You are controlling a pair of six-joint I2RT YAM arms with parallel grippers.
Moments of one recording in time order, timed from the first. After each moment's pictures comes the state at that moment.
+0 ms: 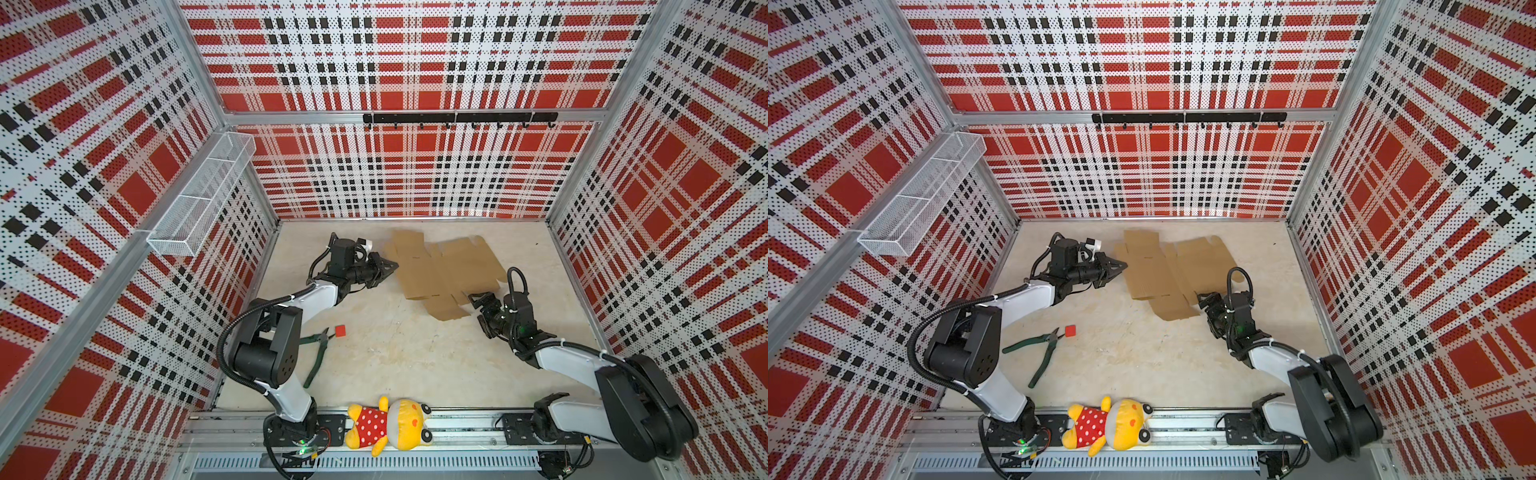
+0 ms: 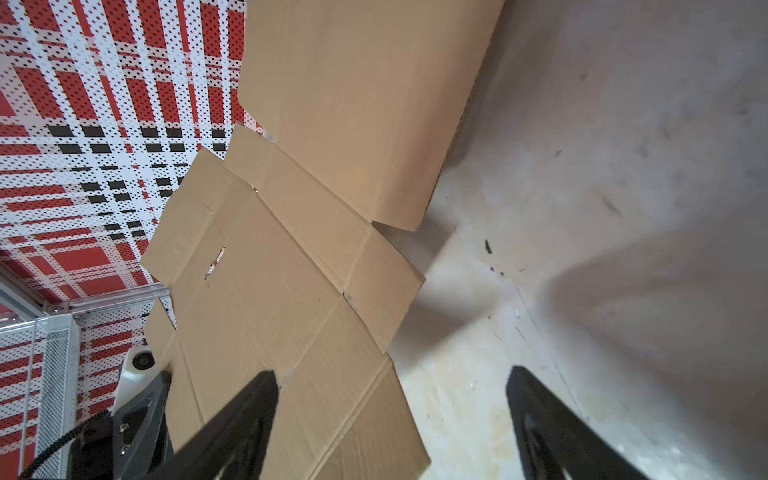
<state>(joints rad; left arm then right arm) -0.27 1.69 0.98 0.23 0.73 -1.07 0.32 1.32 0.36 0.41 -0.14 1.33</state>
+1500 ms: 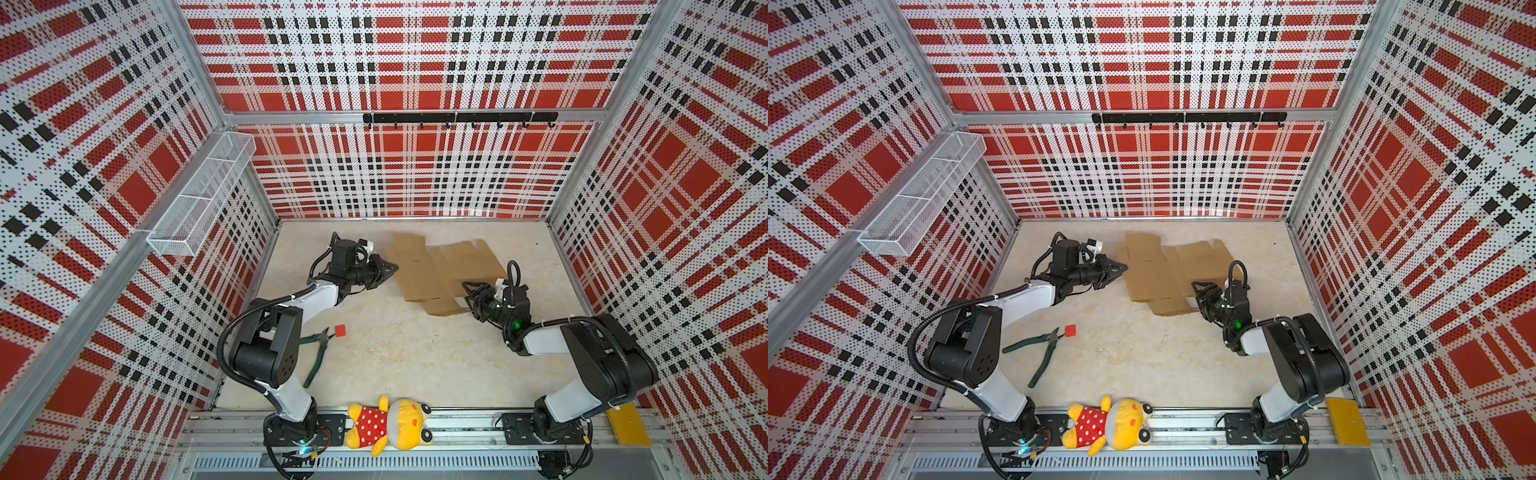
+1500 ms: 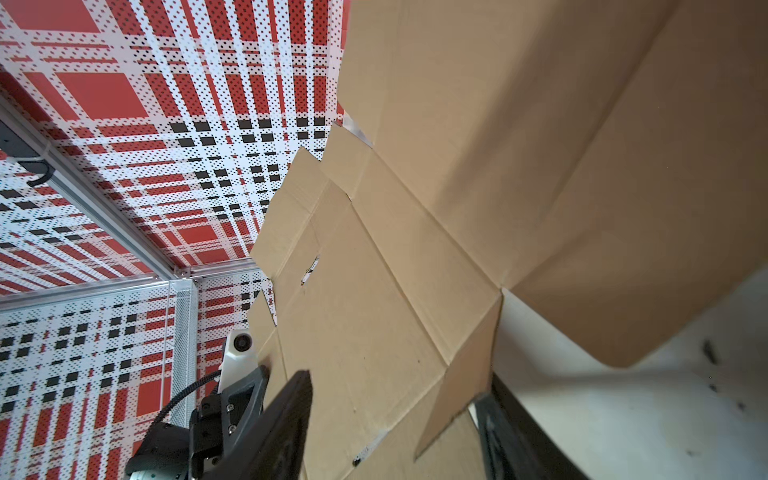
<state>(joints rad) -0.28 1.69 0.98 0.19 0.72 -0.99 0.28 1.55 0.42 0.77 -0.31 1.37</state>
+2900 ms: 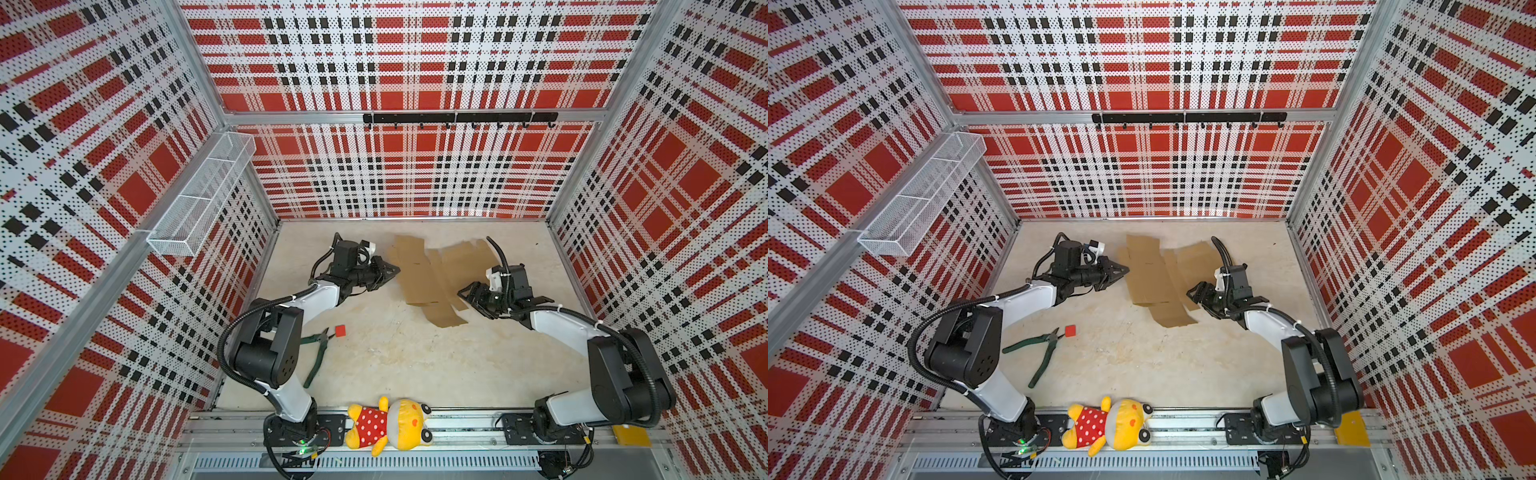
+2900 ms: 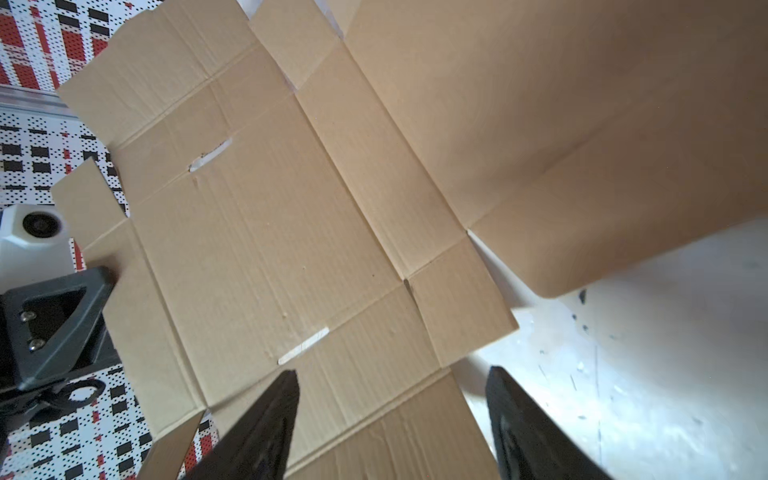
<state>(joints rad) -0.29 1.69 0.98 0.17 0.72 -0.96 0.25 1.43 0.69 -0.08 -0.43 0.78</state>
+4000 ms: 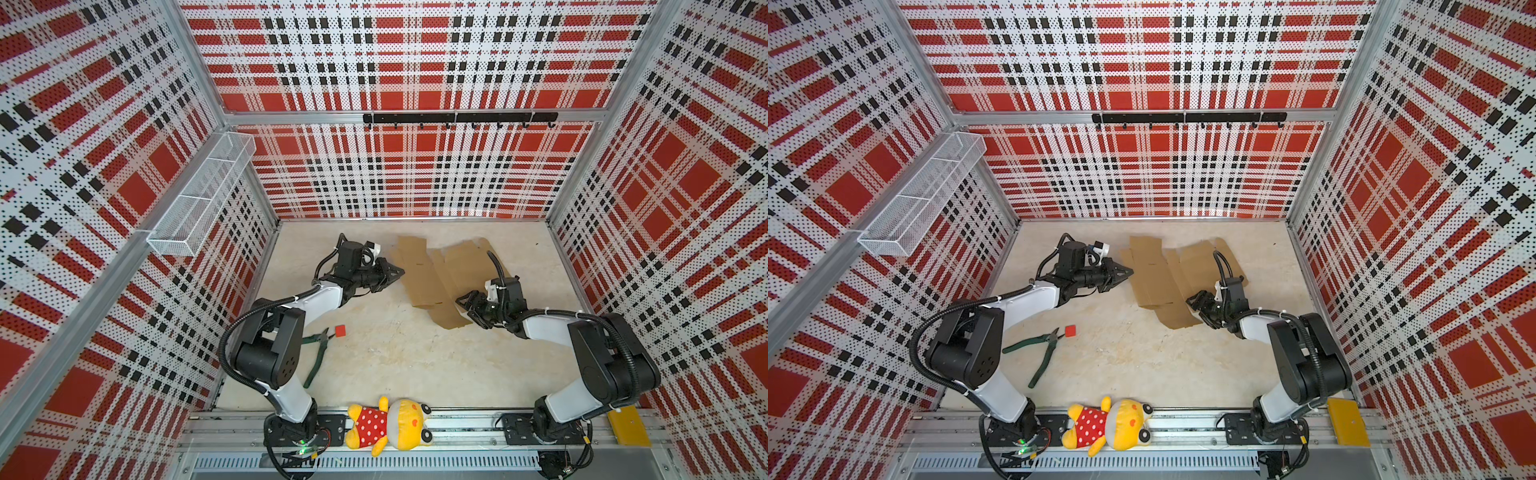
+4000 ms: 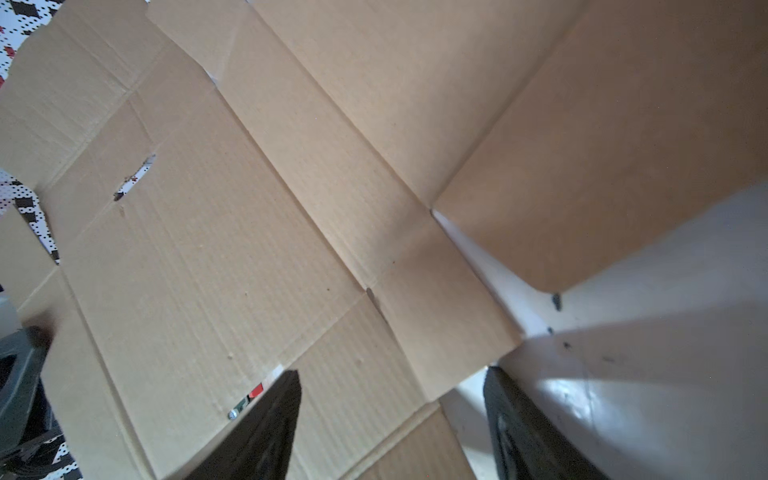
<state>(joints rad) -0.32 1.69 0.98 0.17 0.72 -0.97 0.26 1.56 0.57 0.21 -0.43 0.94</state>
